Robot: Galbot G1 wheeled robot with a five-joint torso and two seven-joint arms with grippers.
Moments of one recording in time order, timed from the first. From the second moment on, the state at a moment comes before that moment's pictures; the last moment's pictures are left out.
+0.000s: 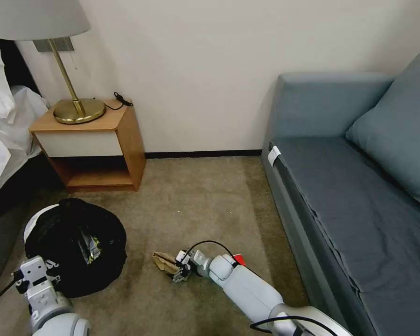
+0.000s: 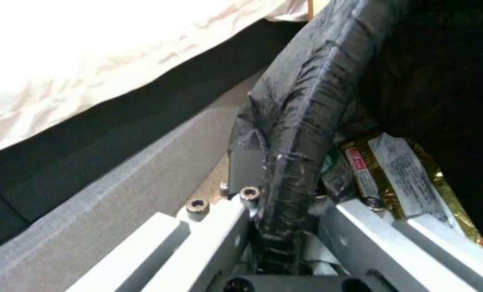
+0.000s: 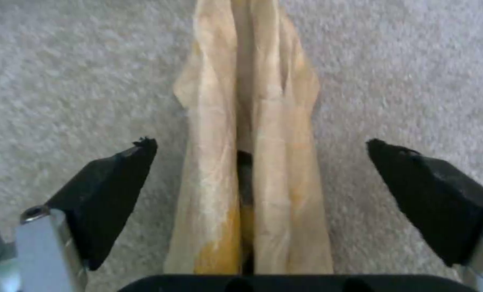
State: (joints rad) left arm 1.59 -1.49 -0.83 -2.03 -0.09 0.21 -0.52; right arm -0.63 1.60 -0.30 0.60 -0.04 0.02 -0.42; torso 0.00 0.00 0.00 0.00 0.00
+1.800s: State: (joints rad) left arm 1.56 -1.47 -0.79 -1.93 -0.09 0.15 -0.51; right arm -0.58 1.60 -0.06 0.71 0.04 0.12 -0.44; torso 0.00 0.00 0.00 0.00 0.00
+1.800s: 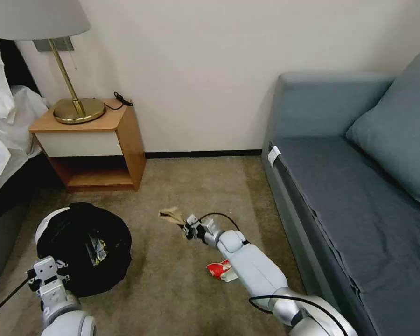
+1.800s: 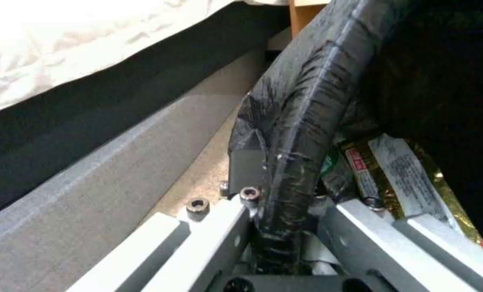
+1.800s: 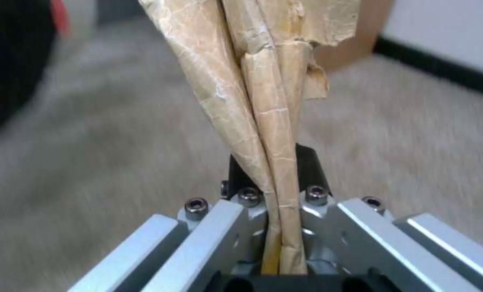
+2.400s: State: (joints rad) left arm 1.52 -1.46 -0.74 -1.93 -0.08 0.19 -0.52; right arm -0.69 1.61 -0.21 1.15 0.25 0.08 -0.50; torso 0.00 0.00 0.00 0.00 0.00
